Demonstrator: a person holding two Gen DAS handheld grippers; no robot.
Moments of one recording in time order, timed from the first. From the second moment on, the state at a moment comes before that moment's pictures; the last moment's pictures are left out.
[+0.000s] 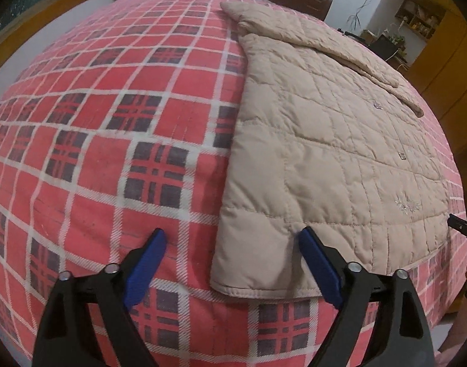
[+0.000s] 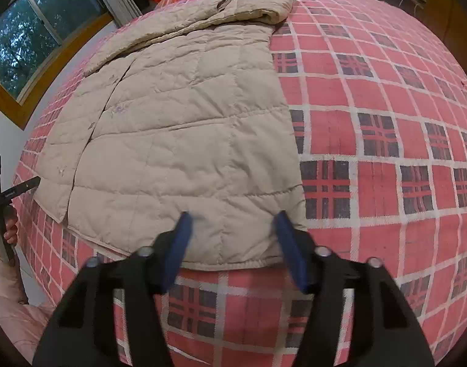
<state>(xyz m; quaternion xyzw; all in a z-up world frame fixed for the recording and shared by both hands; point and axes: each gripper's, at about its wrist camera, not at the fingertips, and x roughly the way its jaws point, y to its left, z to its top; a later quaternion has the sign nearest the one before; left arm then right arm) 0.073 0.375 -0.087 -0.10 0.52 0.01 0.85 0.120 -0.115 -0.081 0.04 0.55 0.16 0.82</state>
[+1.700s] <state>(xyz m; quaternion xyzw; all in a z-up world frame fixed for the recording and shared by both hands) 0.173 0.381 -0.012 -0.18 0.42 -0.08 0.89 0.159 -0.156 -0.058 0.14 0.59 0.18 0.77</state>
